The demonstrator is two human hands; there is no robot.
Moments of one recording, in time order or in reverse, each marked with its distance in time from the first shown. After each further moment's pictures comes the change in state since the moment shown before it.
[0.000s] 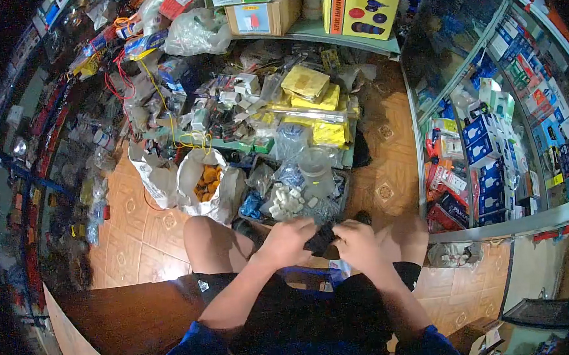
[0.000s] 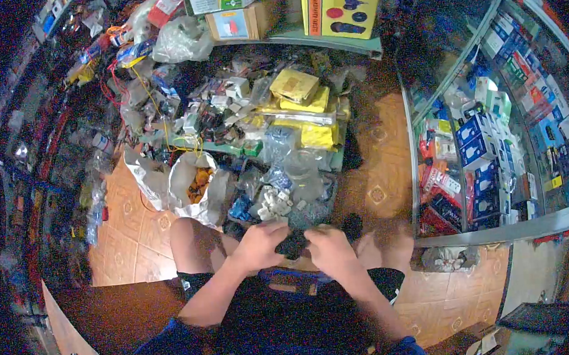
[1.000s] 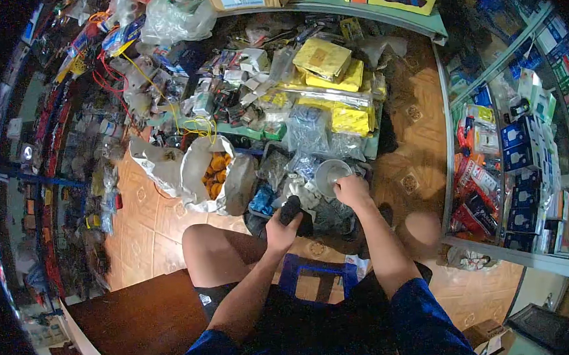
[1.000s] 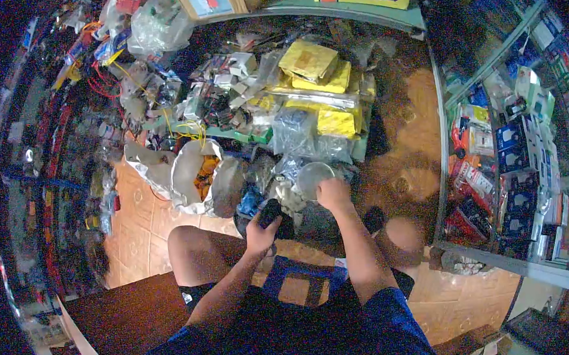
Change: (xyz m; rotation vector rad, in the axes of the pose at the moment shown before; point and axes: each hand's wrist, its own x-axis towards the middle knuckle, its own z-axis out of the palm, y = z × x) left_hand -0.010 -0.153 0.104 -0.384 0.451 -0.876; right_hand 0.160 0.198 0.137 -0.307 -0.337 0.308
